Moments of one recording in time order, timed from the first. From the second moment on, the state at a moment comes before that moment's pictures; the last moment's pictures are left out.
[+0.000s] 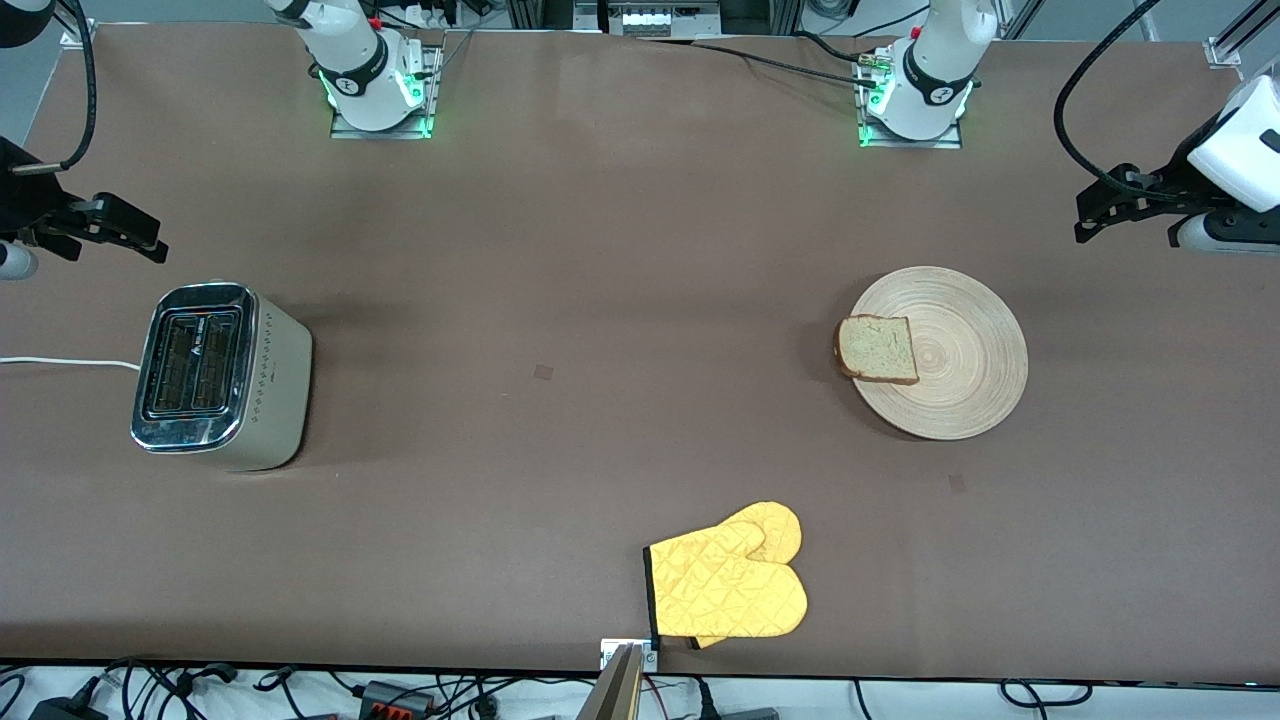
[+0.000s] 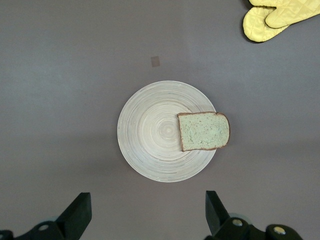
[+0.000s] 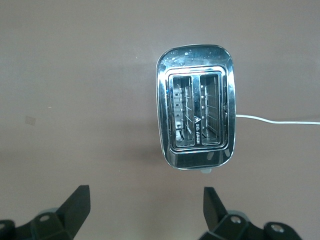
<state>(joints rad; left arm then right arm) 0.01 -0.03 -0.06 -1.60 0.02 1.55 0.00 -0.03 0.01 0.00 -1.64 -0.01 1.62 -0.02</state>
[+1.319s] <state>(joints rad) 0.01 -0.03 -0.06 -1.60 0.02 1.52 0.00 -0.03 -0.01 0.00 -1.66 -0.01 1.62 -0.02</state>
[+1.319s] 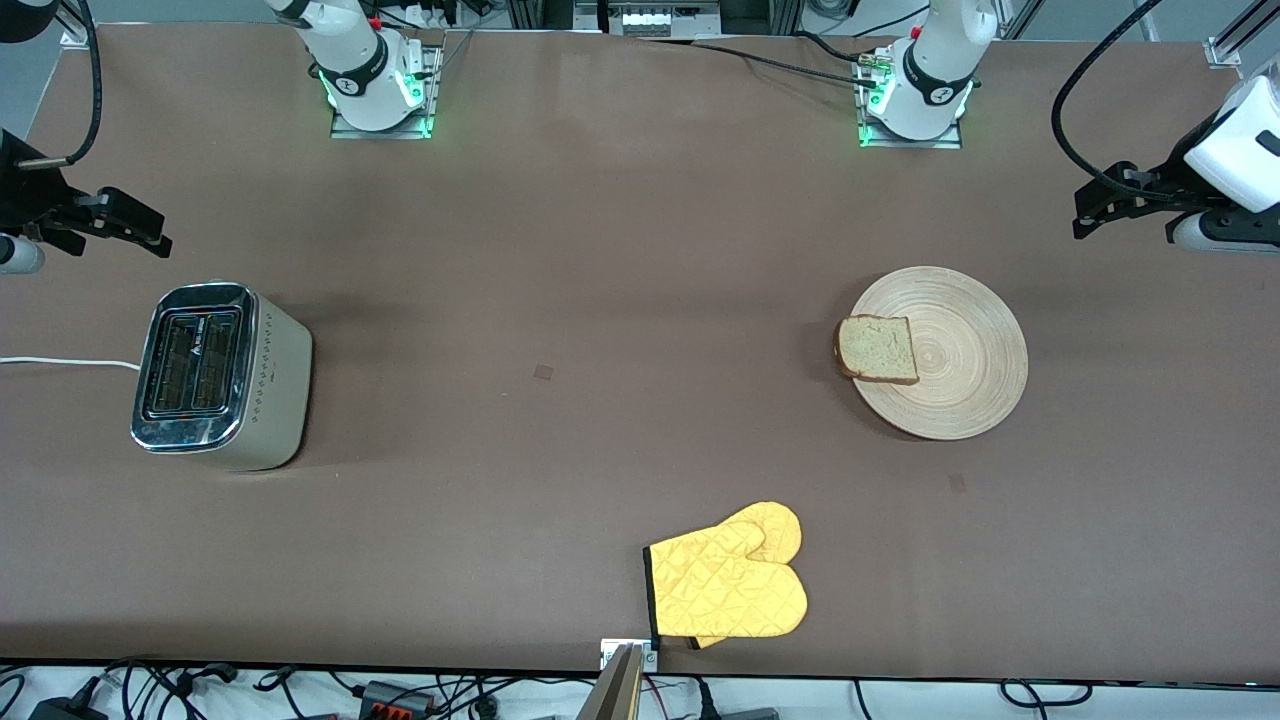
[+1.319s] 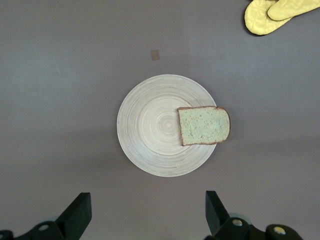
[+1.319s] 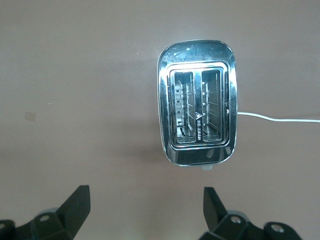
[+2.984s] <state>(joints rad) 0.26 0.19 -0.04 -1.55 -0.24 1.51 0.01 -0.02 0.06 0.01 -1.66 -0.01 1.68 -0.02</state>
